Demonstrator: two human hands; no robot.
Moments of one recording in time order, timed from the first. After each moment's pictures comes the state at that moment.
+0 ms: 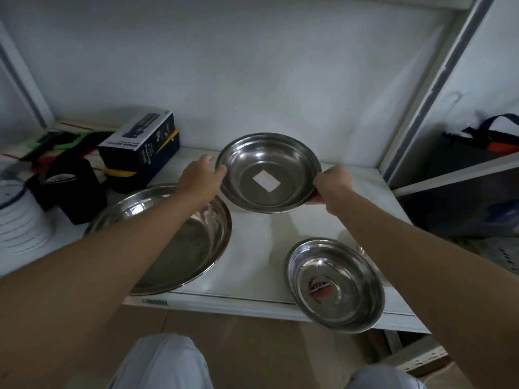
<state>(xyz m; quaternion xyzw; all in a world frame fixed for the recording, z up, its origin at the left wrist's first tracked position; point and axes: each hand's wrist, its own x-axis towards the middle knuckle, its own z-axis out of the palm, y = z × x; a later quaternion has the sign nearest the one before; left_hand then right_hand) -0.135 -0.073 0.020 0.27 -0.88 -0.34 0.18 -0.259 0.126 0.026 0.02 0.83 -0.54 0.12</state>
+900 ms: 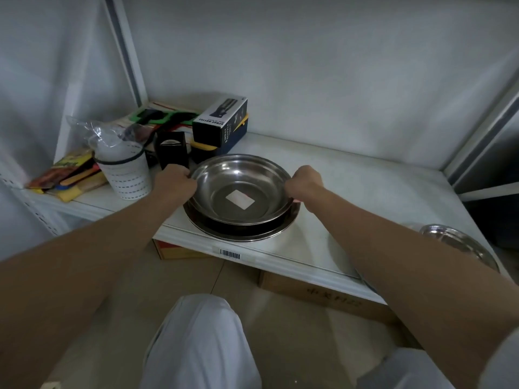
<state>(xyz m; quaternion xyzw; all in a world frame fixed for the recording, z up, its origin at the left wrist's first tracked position) 0.031 -0.178 -0.014 0.44 -0.80 -0.36 0.18 -0.127 0.006 0.011 -0.17 0.91 -0.35 0.15</state>
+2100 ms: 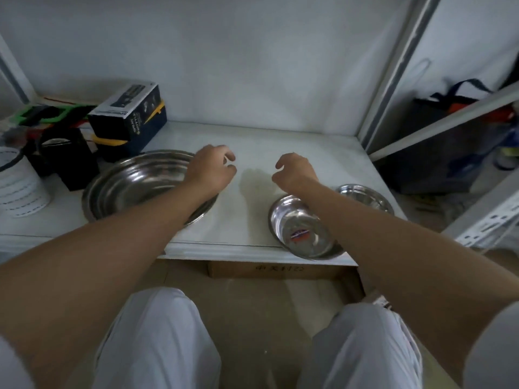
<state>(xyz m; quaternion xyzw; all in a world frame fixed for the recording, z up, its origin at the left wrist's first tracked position) -0.089 -0.023 0.005 0.19 -0.93 -0.28 0.17 -0.178 0.130 0.009 -0.18 0.95 -0.26 0.06</state>
